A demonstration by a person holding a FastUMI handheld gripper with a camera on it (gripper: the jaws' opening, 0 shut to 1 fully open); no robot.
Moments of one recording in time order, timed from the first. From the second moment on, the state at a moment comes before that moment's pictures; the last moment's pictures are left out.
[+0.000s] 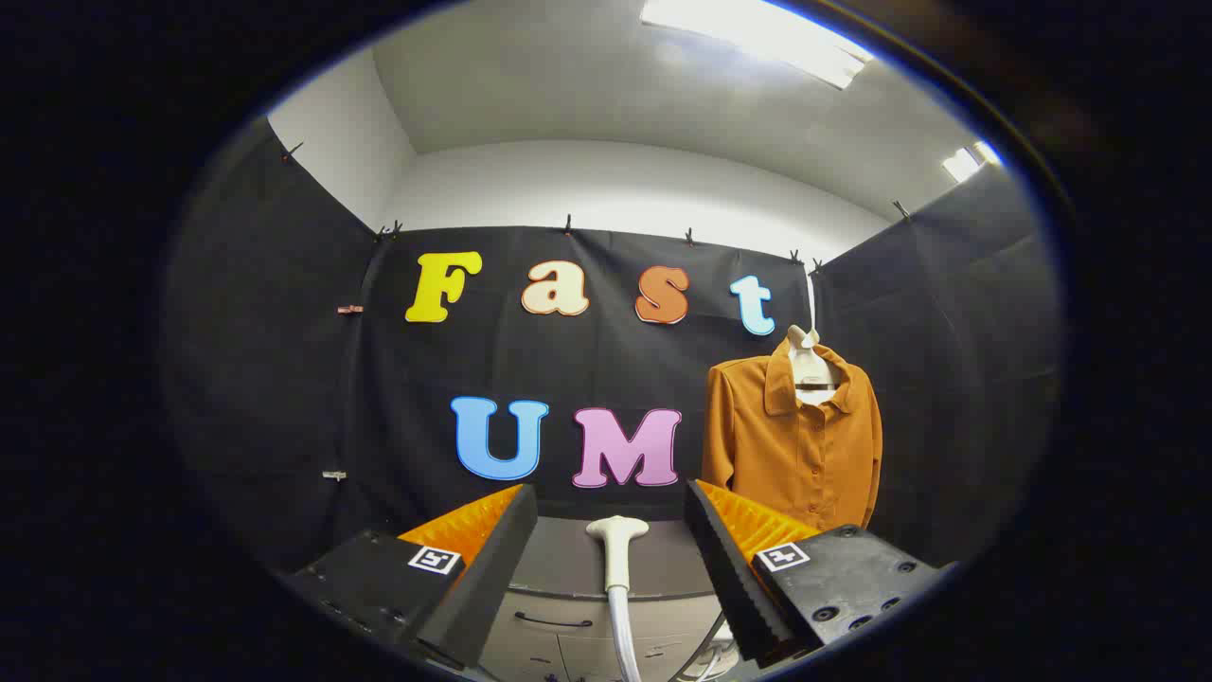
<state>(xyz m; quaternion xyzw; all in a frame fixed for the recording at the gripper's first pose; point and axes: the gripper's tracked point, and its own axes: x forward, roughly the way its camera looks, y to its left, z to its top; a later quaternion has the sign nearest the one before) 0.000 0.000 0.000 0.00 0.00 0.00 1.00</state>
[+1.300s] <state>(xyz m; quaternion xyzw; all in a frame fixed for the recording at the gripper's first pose) 0.006 0.009 -0.019 -0.01 0.03 -0.03 1.00</state>
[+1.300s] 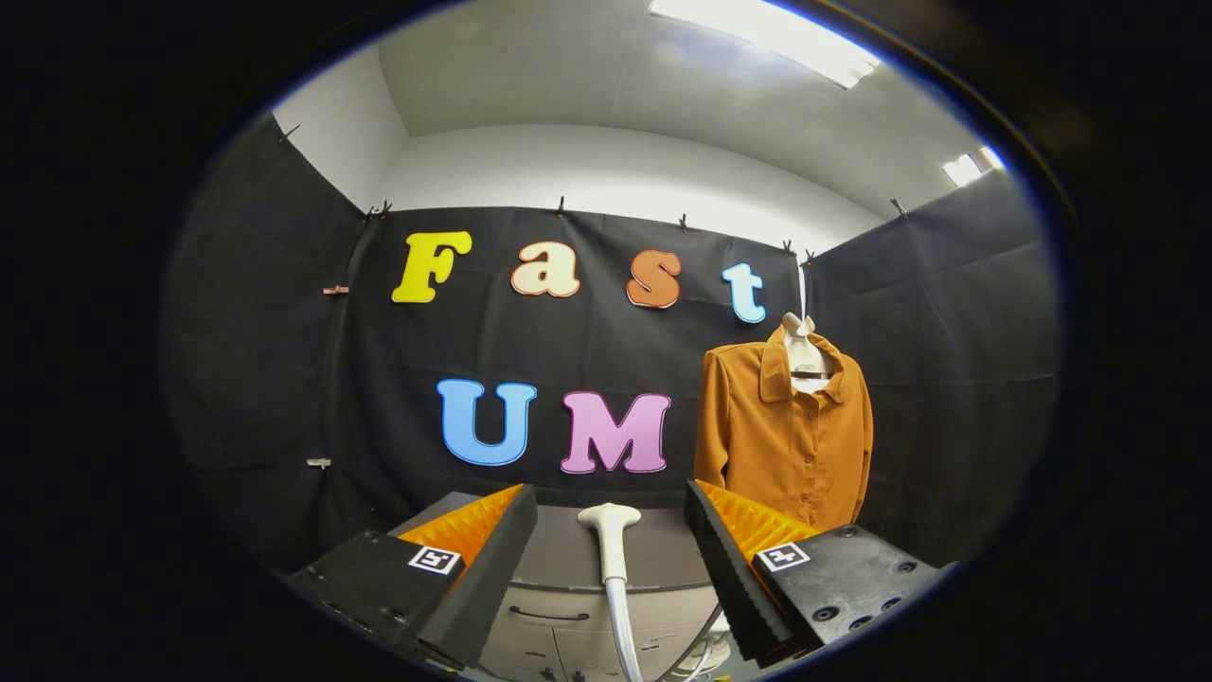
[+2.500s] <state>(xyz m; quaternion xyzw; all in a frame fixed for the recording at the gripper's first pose) 0.137 -0.010 -0.159 -0.02 0.18 -0.03 0.98</state>
